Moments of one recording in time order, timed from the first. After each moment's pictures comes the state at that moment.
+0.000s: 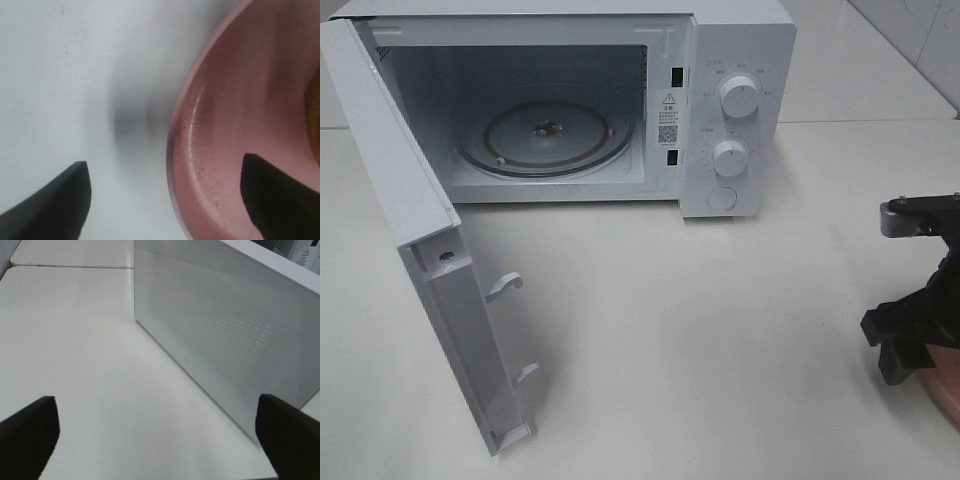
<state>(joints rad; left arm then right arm) 0.06 -0.01 -0.52 -0.23 1.08 0.14 0.18 1.55 -0.62 -0.14 0.58 0.19</state>
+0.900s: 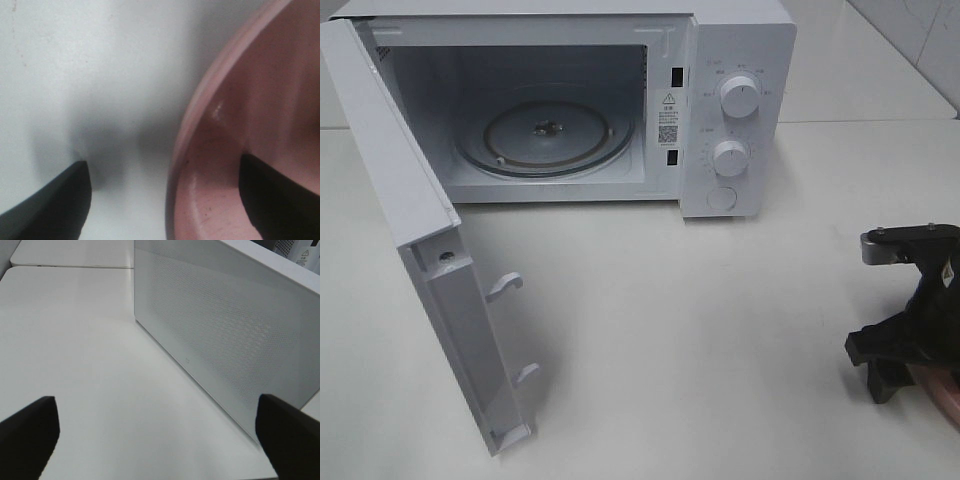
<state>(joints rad) 0.06 -0.01 -0.52 -0.23 1.08 0.14 0.18 1.71 -0.62 -0.19 0.48 0.25</state>
